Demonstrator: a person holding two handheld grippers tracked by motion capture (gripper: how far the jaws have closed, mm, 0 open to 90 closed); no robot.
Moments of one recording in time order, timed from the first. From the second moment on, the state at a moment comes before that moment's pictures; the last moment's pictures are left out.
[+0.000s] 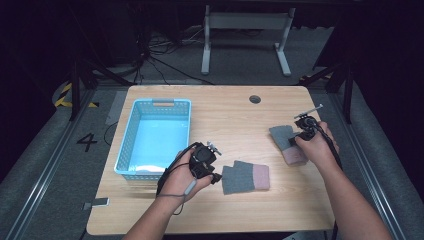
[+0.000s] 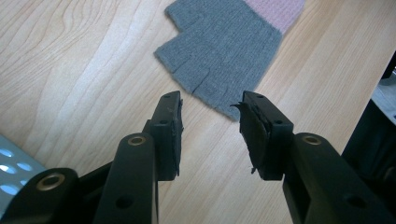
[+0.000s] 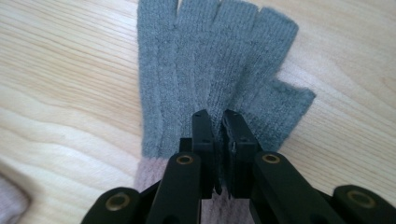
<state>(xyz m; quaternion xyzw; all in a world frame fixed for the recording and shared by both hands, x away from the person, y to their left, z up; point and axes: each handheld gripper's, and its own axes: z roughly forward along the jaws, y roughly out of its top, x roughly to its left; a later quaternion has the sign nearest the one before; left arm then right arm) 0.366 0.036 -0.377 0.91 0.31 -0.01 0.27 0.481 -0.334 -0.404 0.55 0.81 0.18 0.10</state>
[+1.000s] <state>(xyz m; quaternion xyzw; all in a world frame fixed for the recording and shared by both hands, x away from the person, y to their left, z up) 0.366 0.033 -0.374 0.91 0.31 -0.02 0.27 0.425 -0.312 -0.342 0.45 0.85 0.24 0.11</state>
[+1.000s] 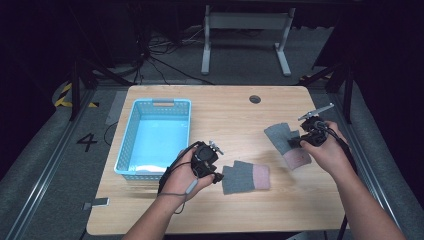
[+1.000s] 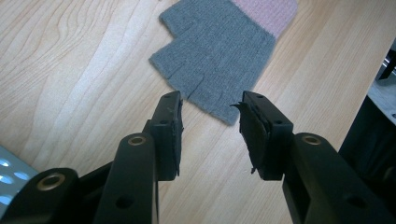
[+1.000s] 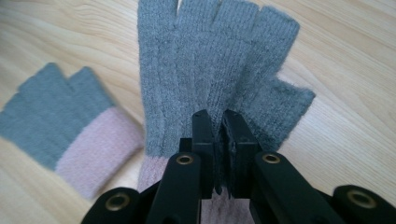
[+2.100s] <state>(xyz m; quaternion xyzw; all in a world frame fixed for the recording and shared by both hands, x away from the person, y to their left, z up) 0.360 0.049 -0.373 0.91 0.33 -0.01 0.27 0.395 -0.225 -0.350 0.28 0.93 0.23 0.05</state>
